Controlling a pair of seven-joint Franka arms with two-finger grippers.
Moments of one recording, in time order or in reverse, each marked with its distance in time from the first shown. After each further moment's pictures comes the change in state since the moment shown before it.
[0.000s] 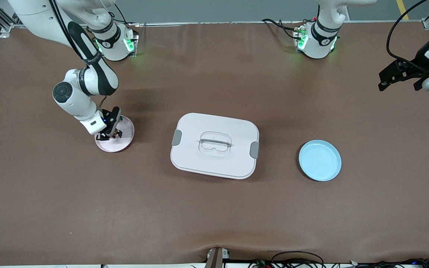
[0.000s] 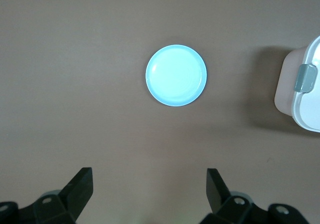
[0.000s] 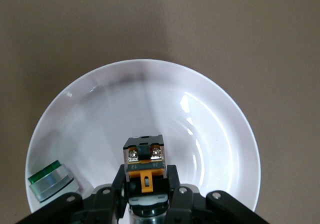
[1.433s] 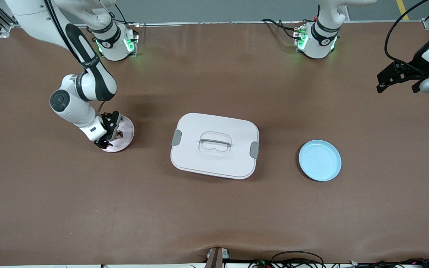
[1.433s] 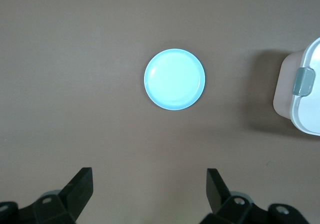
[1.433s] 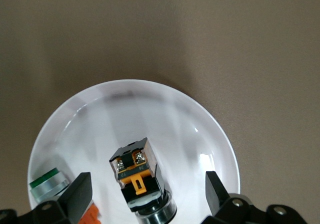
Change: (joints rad) left arm 0.004 0.001 -0.006 -0.008 -0.001 0.025 0.000; right arm 0.000 0.016 0.004 0.127 -0.001 -0.198 0.028
